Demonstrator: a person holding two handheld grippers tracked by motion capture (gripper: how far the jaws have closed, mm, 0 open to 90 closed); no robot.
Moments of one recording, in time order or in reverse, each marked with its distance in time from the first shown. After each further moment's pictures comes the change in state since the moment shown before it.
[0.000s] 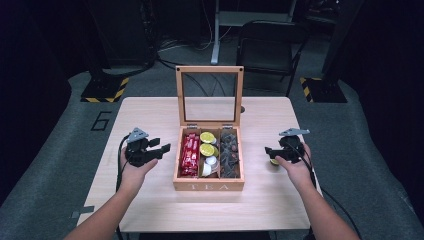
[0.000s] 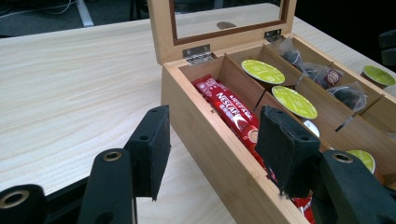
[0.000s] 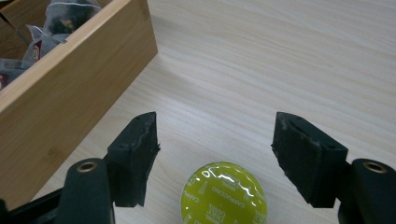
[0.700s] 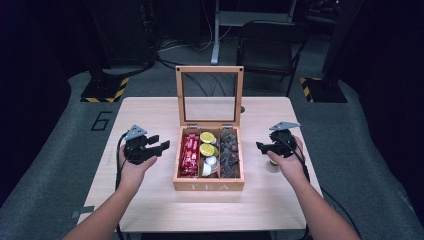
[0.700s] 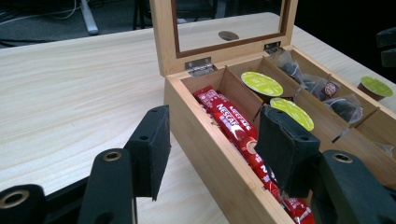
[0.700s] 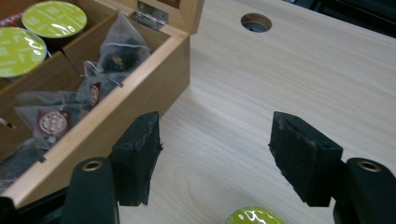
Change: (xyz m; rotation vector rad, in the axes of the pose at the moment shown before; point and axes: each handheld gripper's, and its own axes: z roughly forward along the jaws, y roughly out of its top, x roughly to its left) left arm -0.001 0.010 -0.006 -0.022 0.011 -0.012; right arm 0.025 0.031 -0.005 -0.018 0.045 -0.077
